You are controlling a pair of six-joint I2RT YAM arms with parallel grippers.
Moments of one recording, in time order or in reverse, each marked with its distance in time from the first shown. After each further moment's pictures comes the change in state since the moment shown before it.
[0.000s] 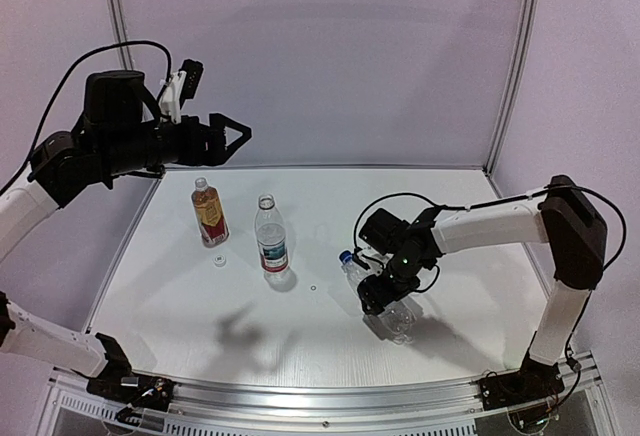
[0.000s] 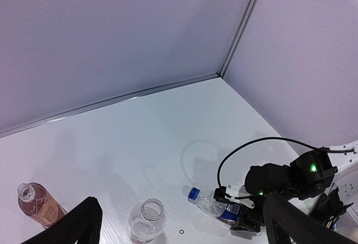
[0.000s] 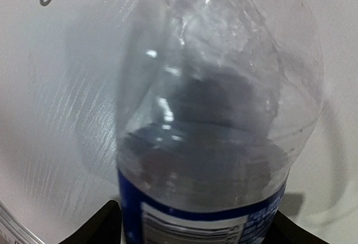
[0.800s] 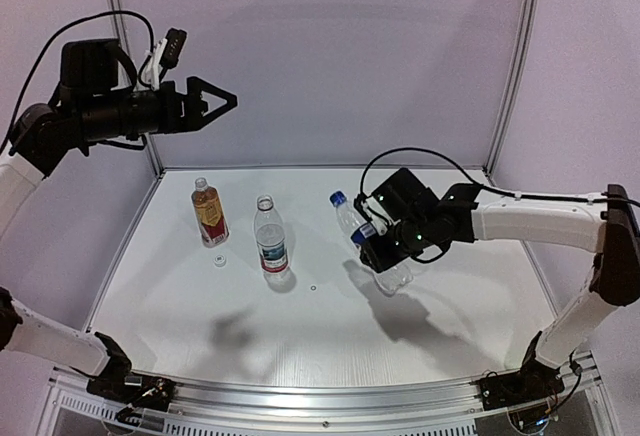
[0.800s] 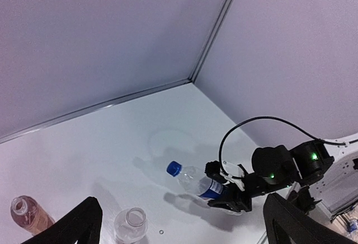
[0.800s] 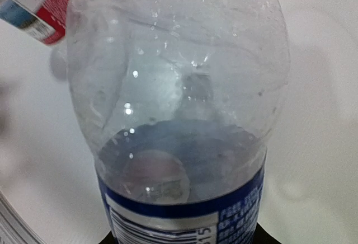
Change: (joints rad) left arm 0.117 0.041 0.185 -0.127 0.234 -0.007; right arm 0.031 -0.211 0.015 0.093 0.177 0.023
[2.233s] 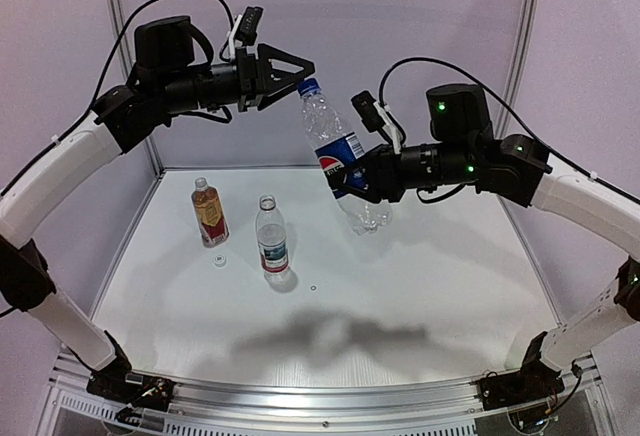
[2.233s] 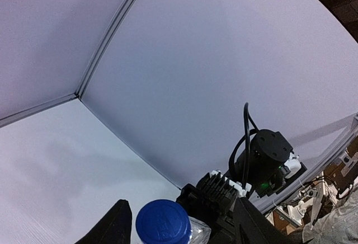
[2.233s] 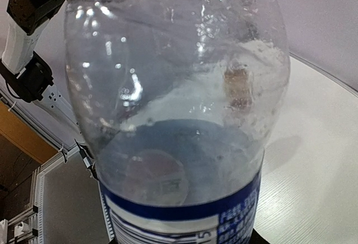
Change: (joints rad) left arm -0.090 0.333 0.185 0.404 0.344 -0.327; right arm 0.001 -0.205 0.275 0.177 -0.491 -0.042
